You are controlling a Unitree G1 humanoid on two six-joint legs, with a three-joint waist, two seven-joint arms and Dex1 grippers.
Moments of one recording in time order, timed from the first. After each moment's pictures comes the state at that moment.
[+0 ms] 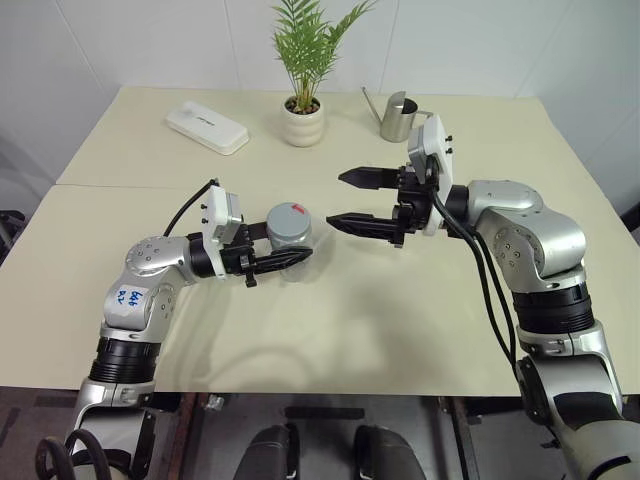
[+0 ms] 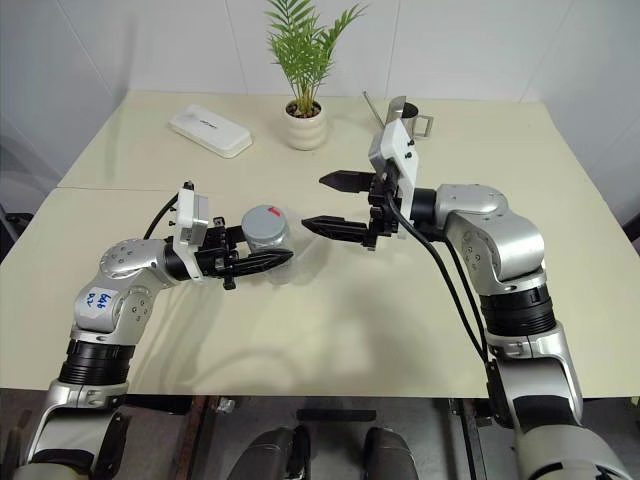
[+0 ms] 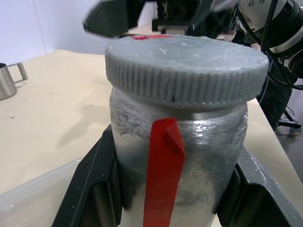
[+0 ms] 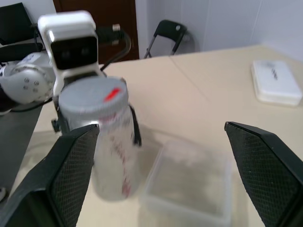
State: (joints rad) left arm -0.57 0.52 0.04 0.01 -0.51 0.31 -1.07; right arm -0.88 -0.52 0.07 0.00 0.54 0.64 1.05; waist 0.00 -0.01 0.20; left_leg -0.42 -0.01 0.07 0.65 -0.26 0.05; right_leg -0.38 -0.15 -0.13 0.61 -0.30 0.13
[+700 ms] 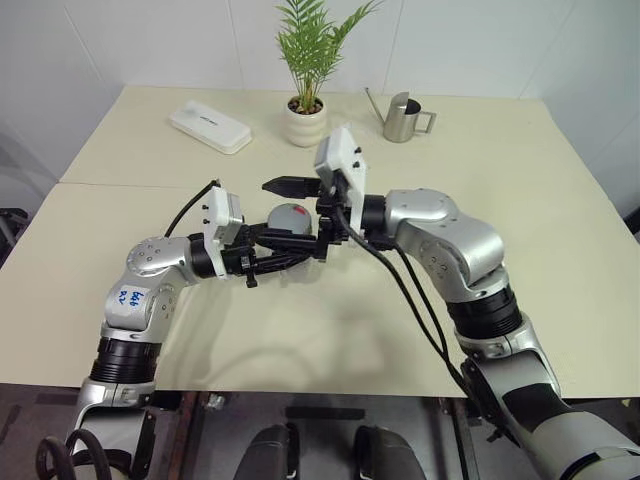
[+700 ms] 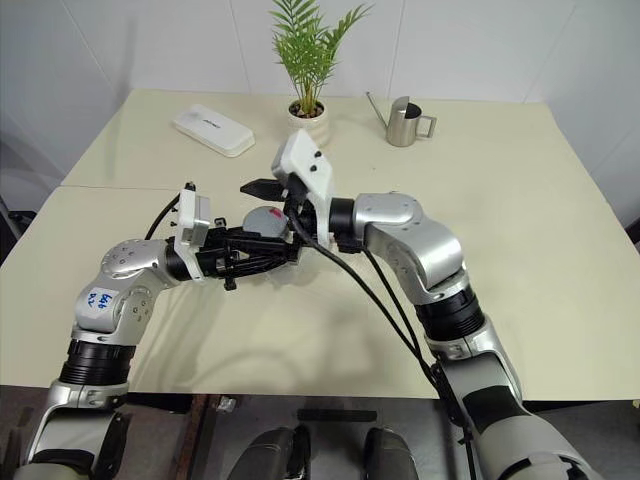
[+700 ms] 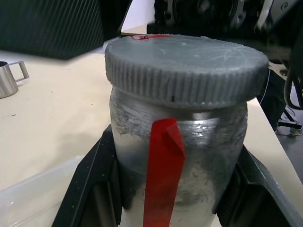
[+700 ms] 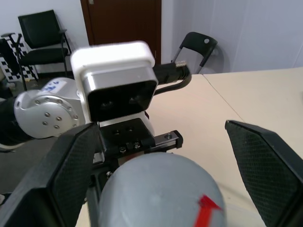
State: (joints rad) left arm -0.57 0.52 0.03 0.01 -0.51 0.31 -1.07; right arm -0.95 -0.26 0.23 -0.05 0.46 0.65 0.86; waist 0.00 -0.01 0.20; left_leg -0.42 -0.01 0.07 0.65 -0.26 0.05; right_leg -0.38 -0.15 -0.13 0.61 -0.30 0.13
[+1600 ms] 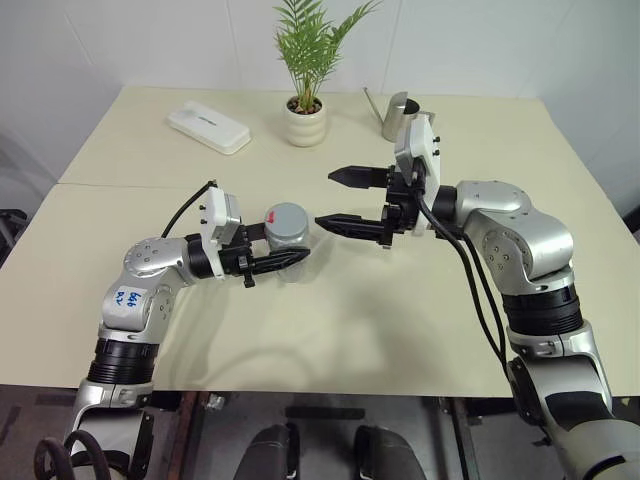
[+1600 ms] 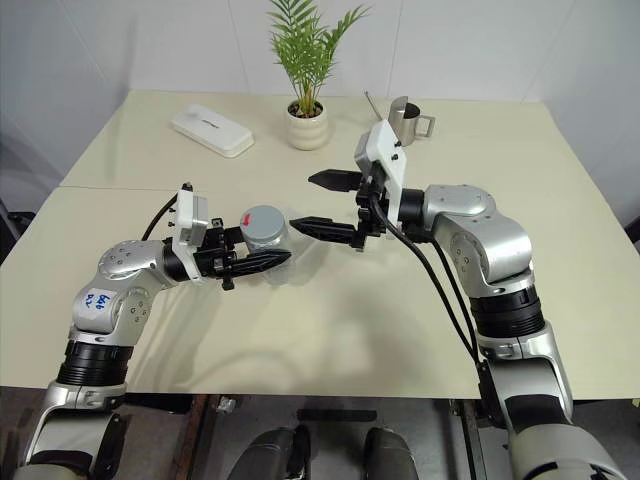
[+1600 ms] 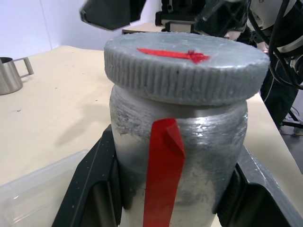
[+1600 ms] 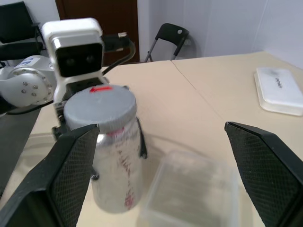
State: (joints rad) left arm -0.56 0.53 0.04 0.01 -0.50 0.32 -1.07; right arm -0.88 -0.47 0.07 -0.03 0.56 0.63 1.05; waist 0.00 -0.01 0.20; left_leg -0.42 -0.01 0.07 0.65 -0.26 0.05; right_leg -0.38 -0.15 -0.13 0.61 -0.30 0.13
